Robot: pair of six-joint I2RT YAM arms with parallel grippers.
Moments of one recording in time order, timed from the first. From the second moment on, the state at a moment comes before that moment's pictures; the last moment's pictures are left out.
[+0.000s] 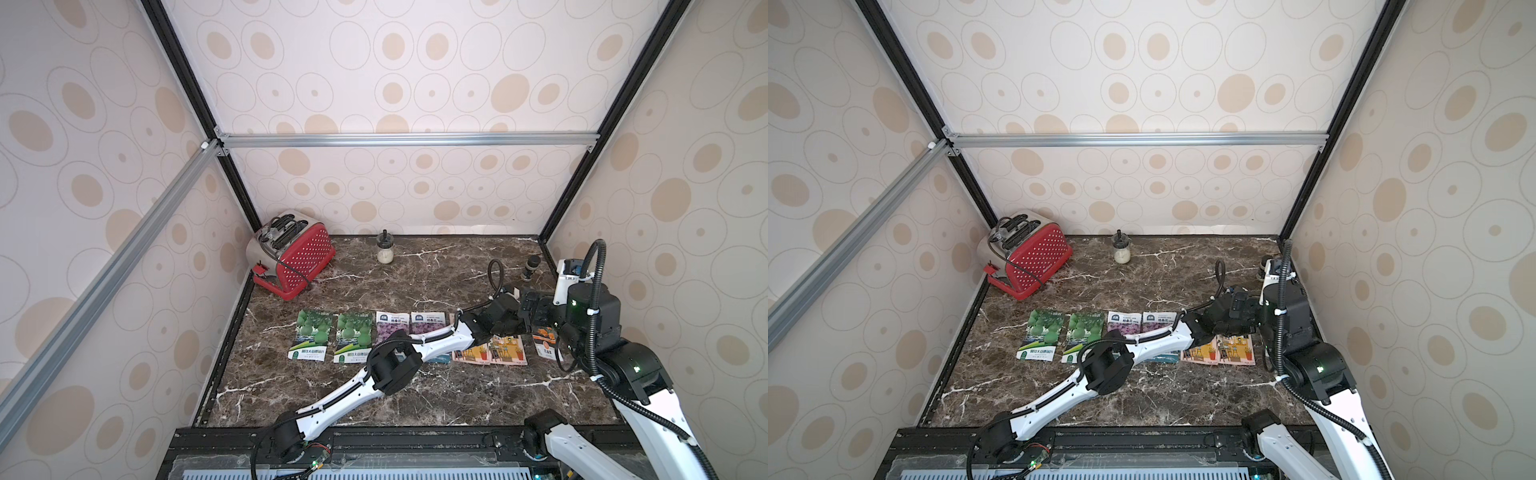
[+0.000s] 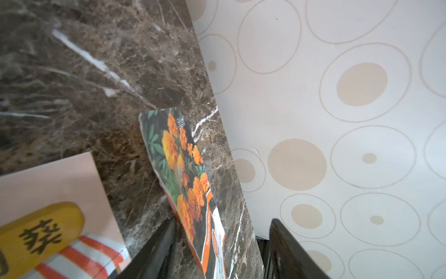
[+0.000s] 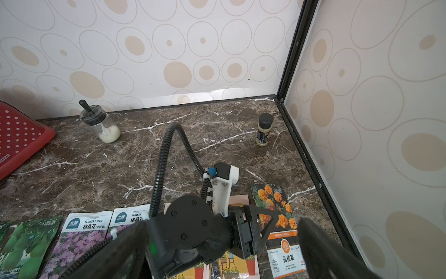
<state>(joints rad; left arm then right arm) -1.10 2.79 2.47 -0.01 0.20 -1.07 0.33 0.75 1.12 -0.84 0.40 0.24</state>
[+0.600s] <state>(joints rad) -1.07 2.64 2.24 0.01 0.21 -0.98 0.33 0.76 1.17 -0.88 0.44 0.24</state>
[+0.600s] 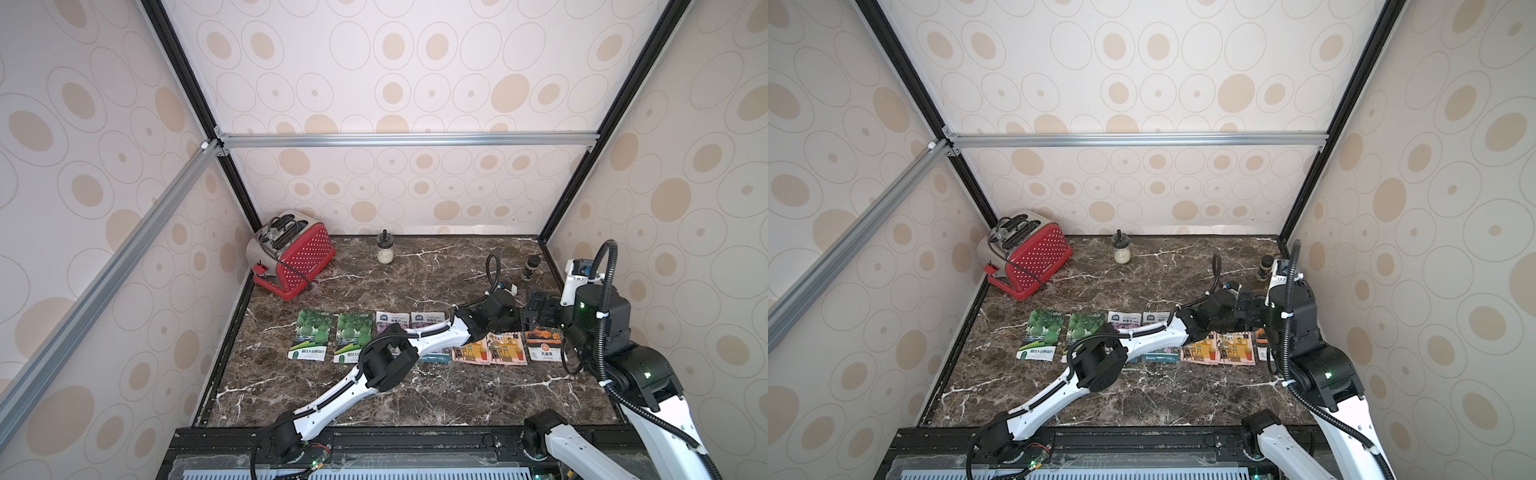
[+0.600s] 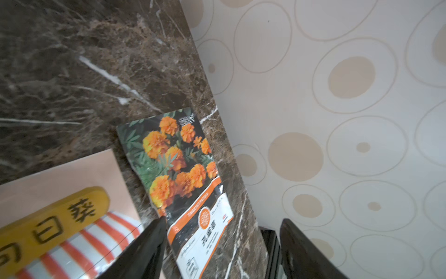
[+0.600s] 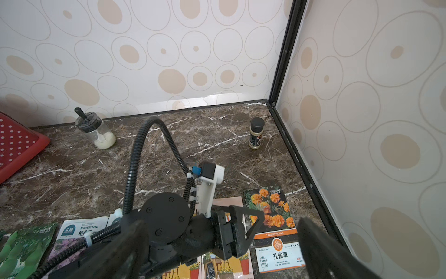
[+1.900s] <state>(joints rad) 0.01 1.53 1.18 -0.51 0.09 -0.22 -0.25 1.03 0.81 -0.28 -0.24 0.24</state>
